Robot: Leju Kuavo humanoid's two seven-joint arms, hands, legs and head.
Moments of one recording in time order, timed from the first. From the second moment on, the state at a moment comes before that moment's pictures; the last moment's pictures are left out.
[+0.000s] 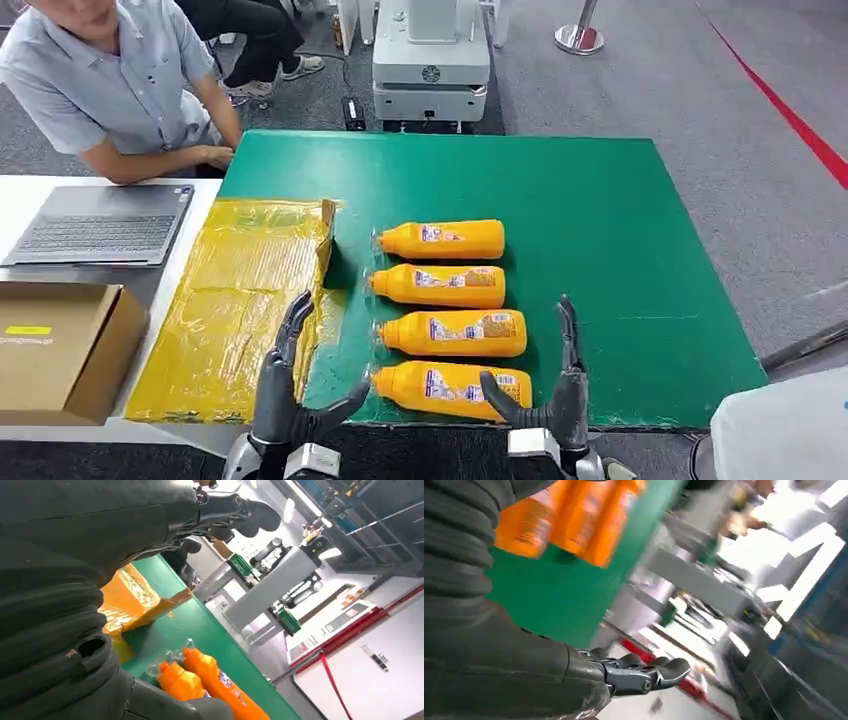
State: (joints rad) left arm 0.12 -0.03 -0.46 -1.54 -0.53 0.62 -0.55; right arm 0.13 0.00 0.39 -1.46 0.37 -0.50 -0.63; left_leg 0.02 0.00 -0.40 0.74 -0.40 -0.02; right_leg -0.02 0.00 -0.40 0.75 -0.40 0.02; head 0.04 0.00
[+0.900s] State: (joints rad) left arm 0.12 -0.04 -0.50 -1.46 -0.52 0.66 -0.57; right arm 0.09 -0.08 0.43 -1.27 0.78 -0.60 -0.48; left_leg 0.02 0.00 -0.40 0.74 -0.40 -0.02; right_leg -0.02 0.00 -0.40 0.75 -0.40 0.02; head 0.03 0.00
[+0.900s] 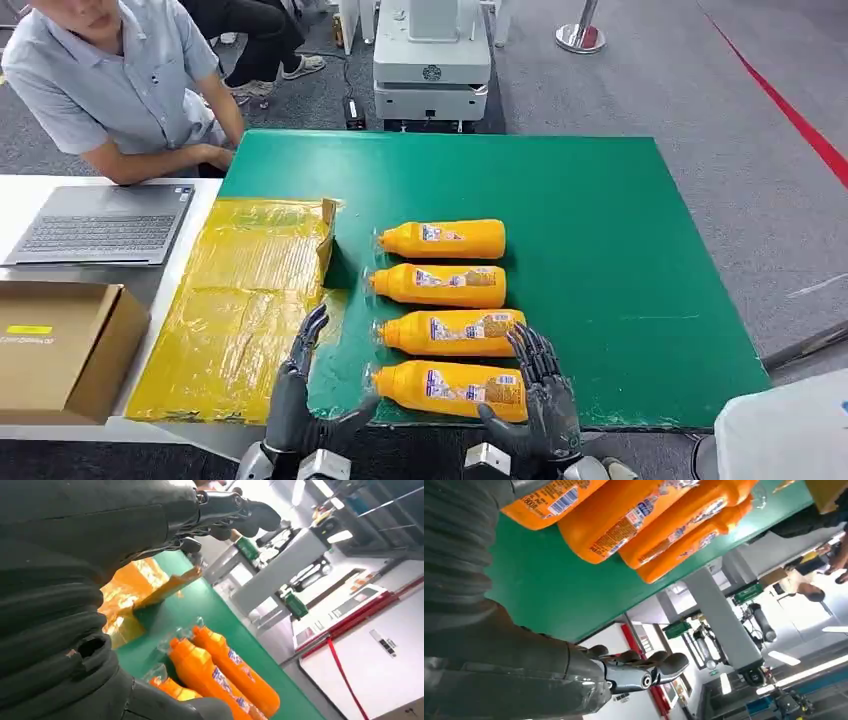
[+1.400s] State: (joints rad) left arm 0.12 -0.02 -0.52 -1.46 -0.57 0.68 -0.53; right arm 0.07 -0.10 0.47 -1.17 0.86 -0.63 -0.39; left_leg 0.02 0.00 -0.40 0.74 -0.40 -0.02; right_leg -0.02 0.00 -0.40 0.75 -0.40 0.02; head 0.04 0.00
